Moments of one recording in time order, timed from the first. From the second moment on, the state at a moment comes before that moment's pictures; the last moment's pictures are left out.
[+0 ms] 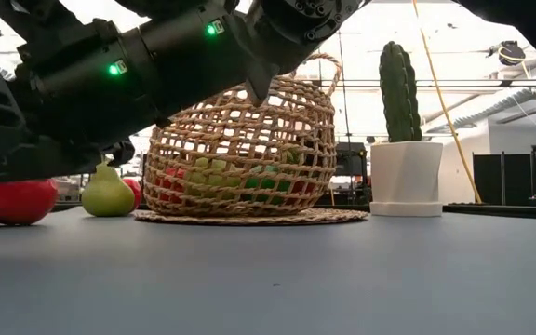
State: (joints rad) left arm -0.99 1.29 0.80 -1.19 -0.53 -1.71; right arm 0.32 2.54 1.91 0.20 0.20 0.07
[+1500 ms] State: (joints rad) left arm -0.43 1.25 0.57 -0.81 -0.53 -1.15; right arm 0.31 2.50 1.91 0.08 0.04 0.20
